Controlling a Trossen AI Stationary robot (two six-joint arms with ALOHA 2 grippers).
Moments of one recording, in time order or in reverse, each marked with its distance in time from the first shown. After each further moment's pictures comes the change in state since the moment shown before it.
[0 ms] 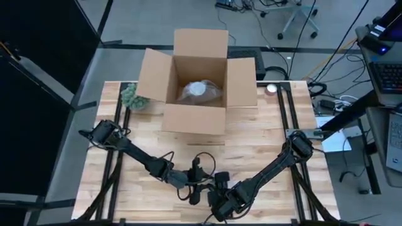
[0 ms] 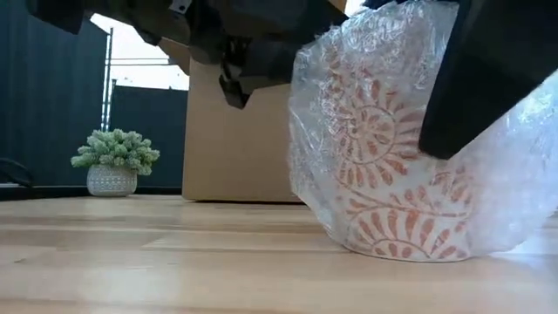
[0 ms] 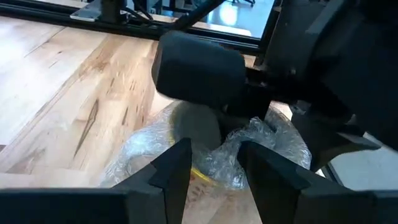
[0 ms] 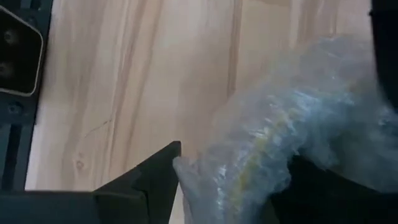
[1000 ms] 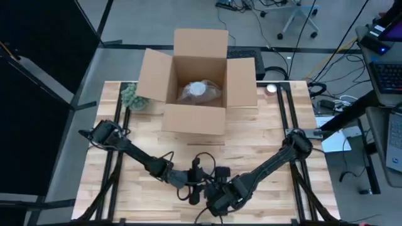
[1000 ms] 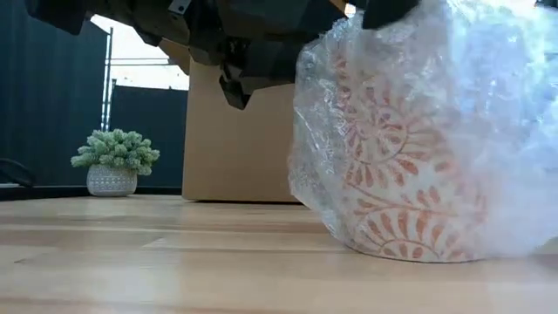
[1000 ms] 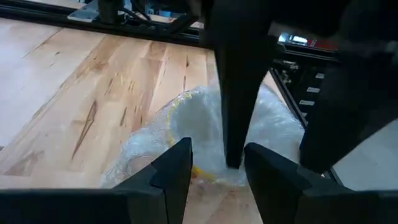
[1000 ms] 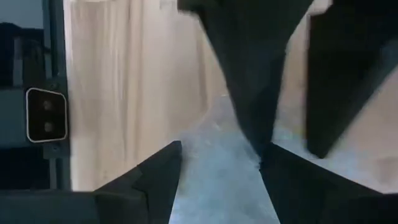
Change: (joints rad) left arm 0.000 -0.002 -0.005 0.007 0.008 -0.001; right arm -0.042 0.014 0.135 -0.135 -0.062 0.168
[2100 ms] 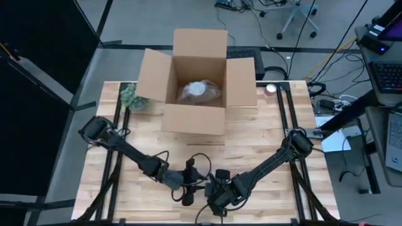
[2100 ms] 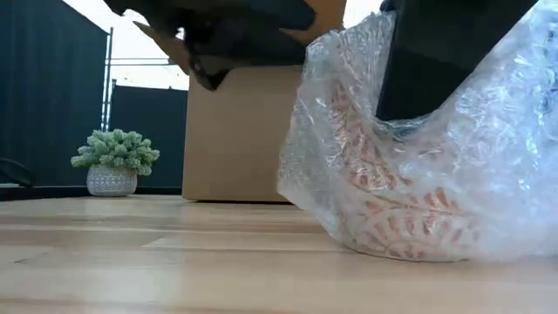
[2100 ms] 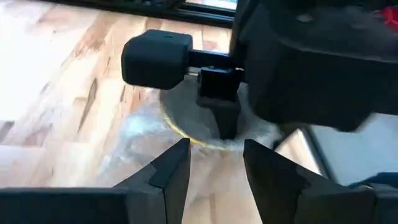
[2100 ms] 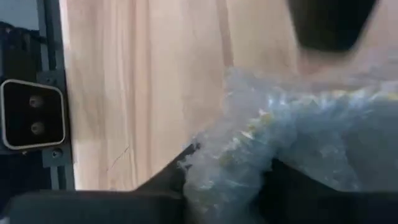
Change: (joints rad) left arm -0.044 -0.162 -0.005 -0.270 0.012 -0.054; right arm -0.011 0.003 -0.218 0.244 -0.077 0.023
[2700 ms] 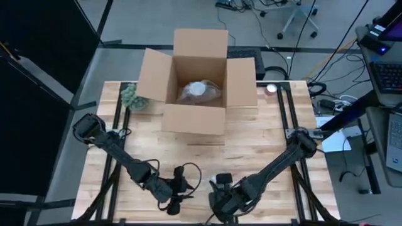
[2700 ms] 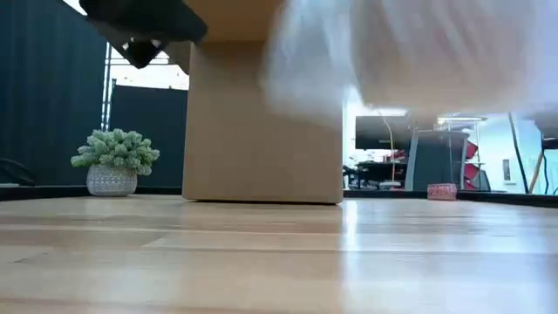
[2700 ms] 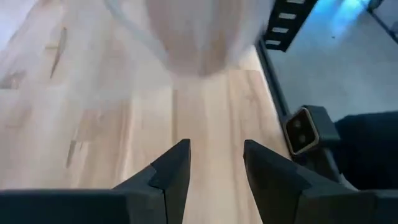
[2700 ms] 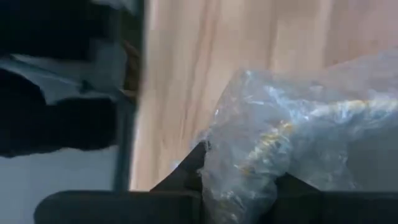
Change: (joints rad) left arm -0.128 -0.095 0.002 -0.217 -0.023 -0.075; right arm 0.048 -0.108 0.307 -0.267 0.020 -0.219
